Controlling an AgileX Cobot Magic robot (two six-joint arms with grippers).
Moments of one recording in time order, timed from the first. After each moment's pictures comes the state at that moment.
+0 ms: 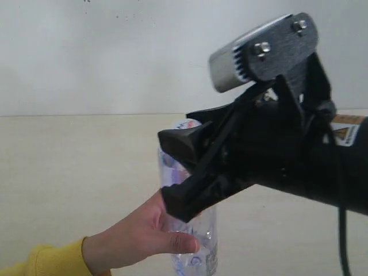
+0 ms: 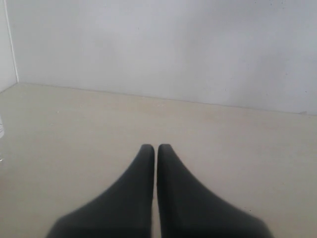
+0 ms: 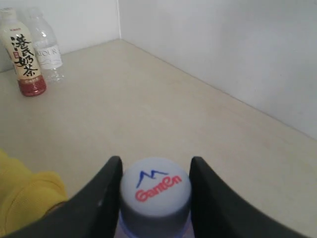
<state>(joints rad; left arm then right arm) 0.07 0.00 0.00 0.08 0.18 -0.16 0.93 1.13 -0.69 0.58 -0.11 -0.58</state>
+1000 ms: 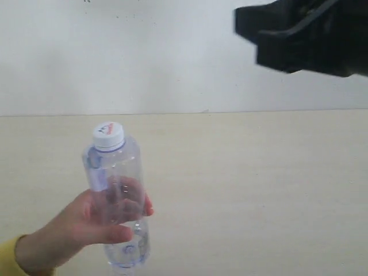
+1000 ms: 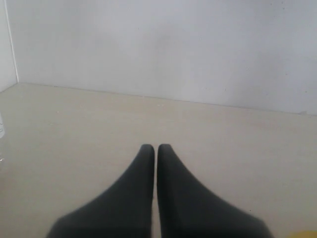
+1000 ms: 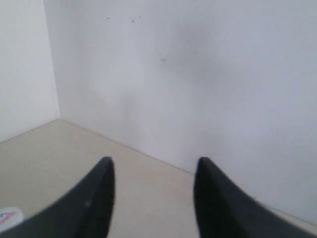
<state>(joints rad) 0.07 0.00 0.00 0.08 0.18 -0.16 0.70 0.95 -0.78 0.71 -0.08 -0.69</state>
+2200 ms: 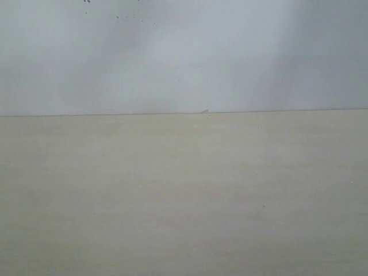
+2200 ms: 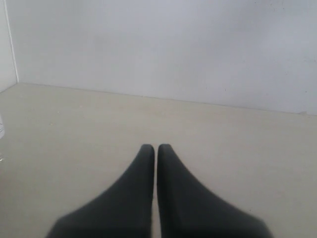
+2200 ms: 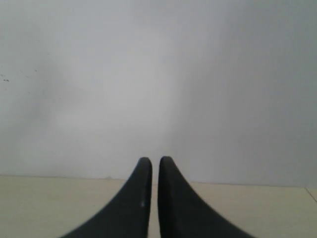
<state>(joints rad) 0.07 0.00 0.00 0.08 0.18 -0.16 -0.13 0.19 -0.49 0.68 0.39 -0.59</state>
